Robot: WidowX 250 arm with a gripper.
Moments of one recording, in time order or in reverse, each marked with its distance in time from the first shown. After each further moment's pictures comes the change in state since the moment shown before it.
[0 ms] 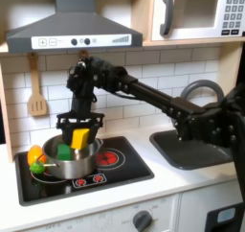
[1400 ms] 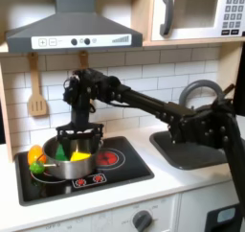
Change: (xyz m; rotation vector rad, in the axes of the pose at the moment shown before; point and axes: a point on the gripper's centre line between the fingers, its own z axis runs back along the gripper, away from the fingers) arm -0.004 -0.009 -0.026 -0.085 0.045 -0.051
